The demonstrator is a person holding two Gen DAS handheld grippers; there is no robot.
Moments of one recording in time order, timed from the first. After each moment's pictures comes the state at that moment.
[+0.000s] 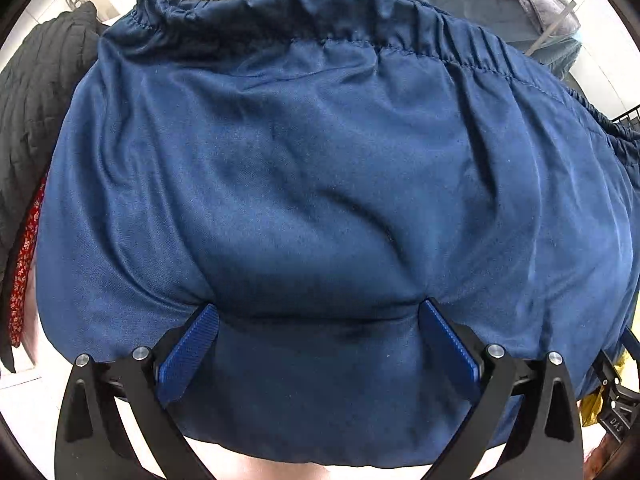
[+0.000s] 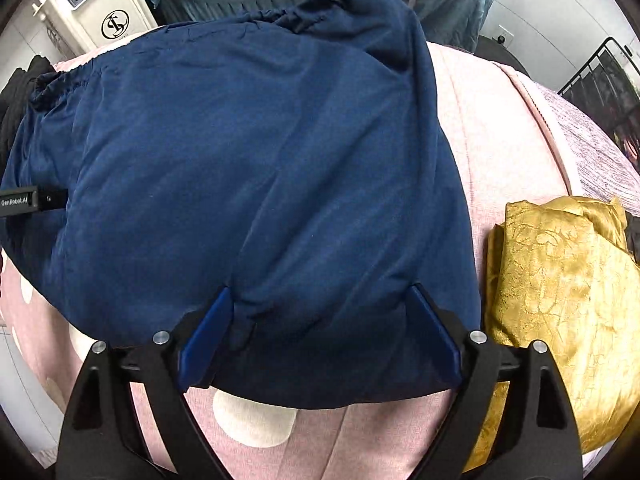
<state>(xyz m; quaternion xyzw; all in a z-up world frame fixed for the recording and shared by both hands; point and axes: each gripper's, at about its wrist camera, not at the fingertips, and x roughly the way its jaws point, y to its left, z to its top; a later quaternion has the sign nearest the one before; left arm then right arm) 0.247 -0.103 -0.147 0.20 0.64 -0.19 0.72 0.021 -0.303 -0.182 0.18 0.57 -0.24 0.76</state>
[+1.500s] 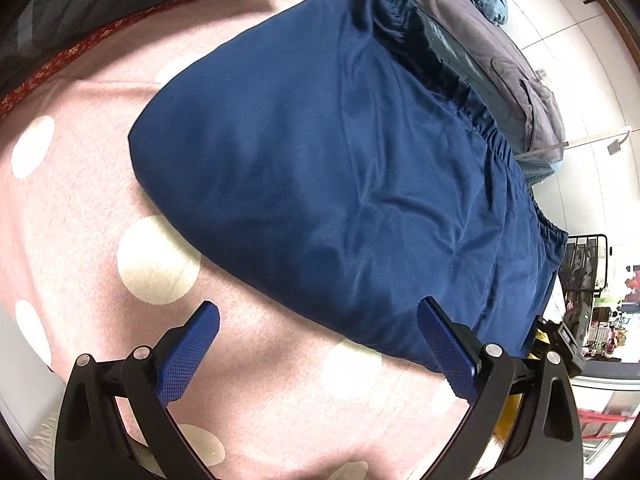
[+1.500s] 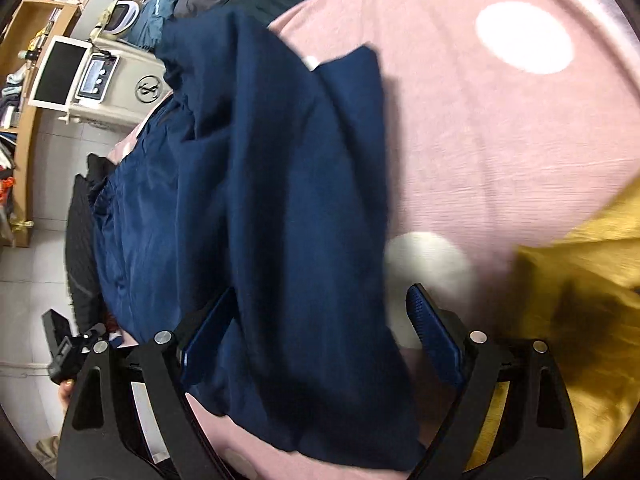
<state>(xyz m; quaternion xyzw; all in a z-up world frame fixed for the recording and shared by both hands) 0.213 0.067 -0.097 -0.07 0.67 -0.18 0.71 0.006 -0.443 -0.234 0.46 0.51 -0.08 0.72</state>
